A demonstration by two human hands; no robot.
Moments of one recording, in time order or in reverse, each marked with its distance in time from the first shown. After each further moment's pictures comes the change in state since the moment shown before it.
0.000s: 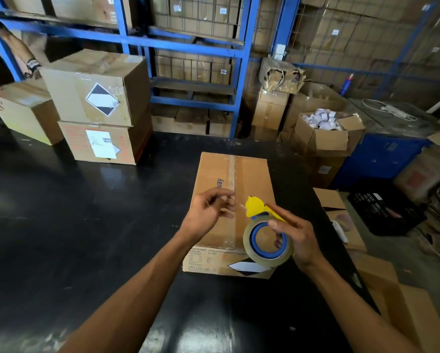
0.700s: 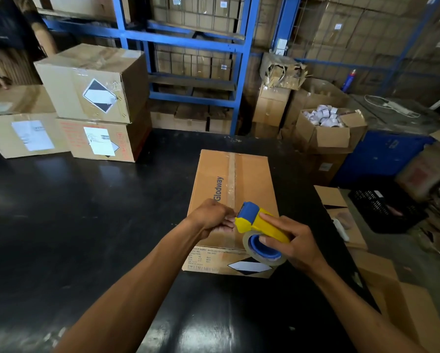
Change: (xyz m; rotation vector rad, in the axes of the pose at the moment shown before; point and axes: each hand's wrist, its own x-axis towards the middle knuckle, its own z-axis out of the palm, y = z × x) left_hand 0.020 -0.003 0.013 0.014 -0.085 -0.609; right_hand 0.007 0.026 -0.015 -0.413 -0.098 -0.187
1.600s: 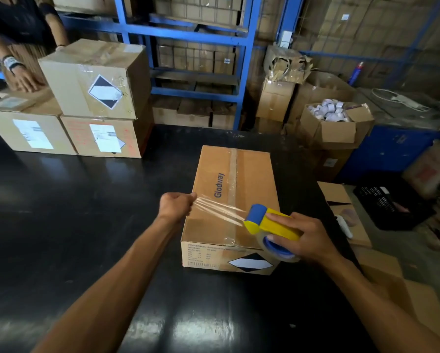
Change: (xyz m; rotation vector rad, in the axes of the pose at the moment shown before) left_hand 0.008 -0.016 -0.057 -0.106 0.540 0.146; right_hand 0.011 0.022 -0.030 -0.469 0.013 -0.189
